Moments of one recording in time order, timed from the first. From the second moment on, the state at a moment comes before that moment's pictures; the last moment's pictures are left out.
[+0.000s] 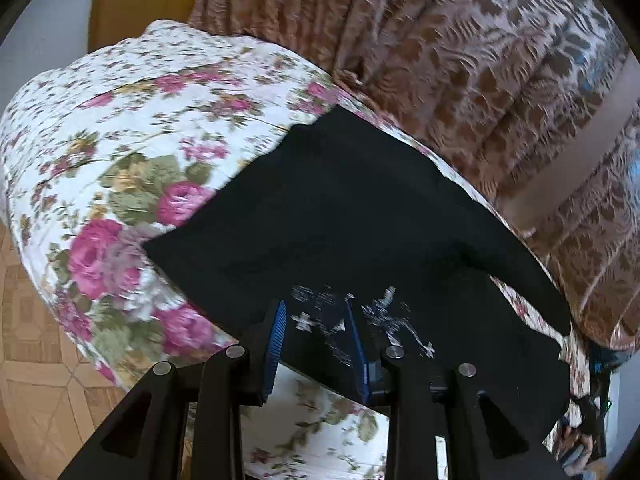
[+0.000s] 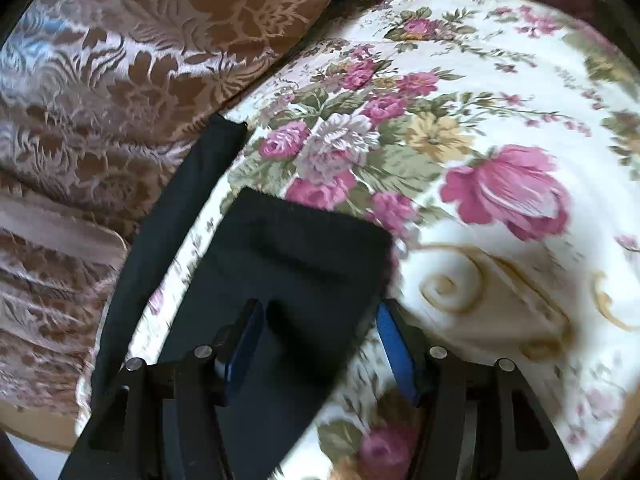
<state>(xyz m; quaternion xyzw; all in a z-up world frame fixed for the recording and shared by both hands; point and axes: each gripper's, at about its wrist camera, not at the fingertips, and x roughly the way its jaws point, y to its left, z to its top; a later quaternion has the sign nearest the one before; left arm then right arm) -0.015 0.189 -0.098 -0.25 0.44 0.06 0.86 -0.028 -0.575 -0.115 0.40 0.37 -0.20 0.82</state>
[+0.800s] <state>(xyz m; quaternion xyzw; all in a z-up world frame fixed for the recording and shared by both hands) -0.007 0.163 -0.110 -0.23 0.46 0.01 0.86 -0.099 -0.588 -0.090 0.29 0.39 -0.33 0.81</state>
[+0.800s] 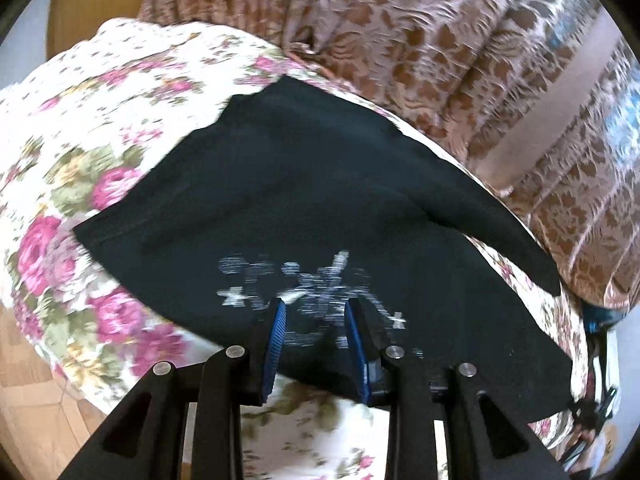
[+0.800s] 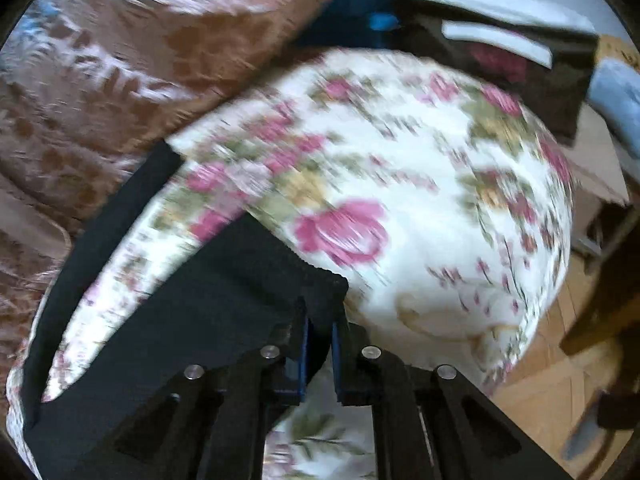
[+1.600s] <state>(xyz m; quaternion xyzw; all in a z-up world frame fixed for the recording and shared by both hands) -0.019 0.289 -0.149 -0.43 0.39 0.05 0.81 -0.035 -0.398 -0.039 0.19 0.37 -0.11 0.90</state>
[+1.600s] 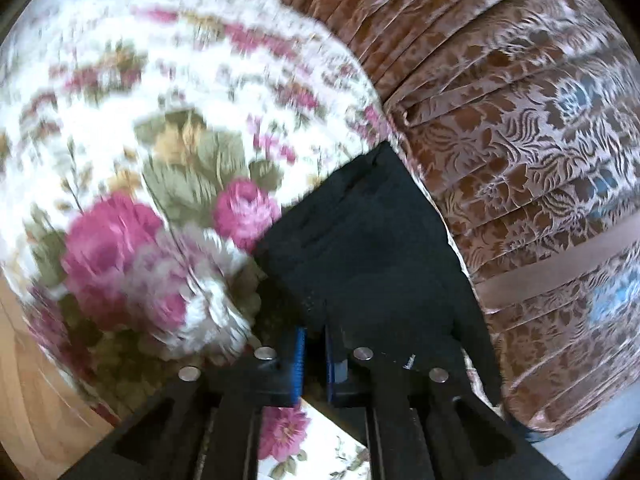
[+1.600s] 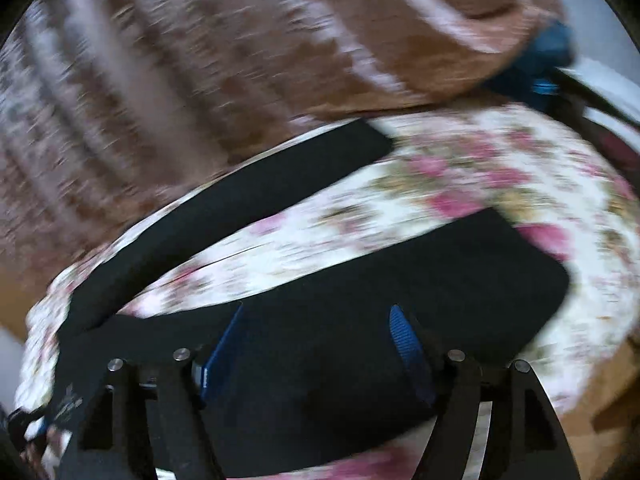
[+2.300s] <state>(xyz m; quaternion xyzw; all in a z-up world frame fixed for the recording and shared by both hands) 0.072 0.320 -0.065 -0.34 0.39 0.02 0.86 0.012 -0.256 -0.134 0.19 0.48 0.09 0.85</state>
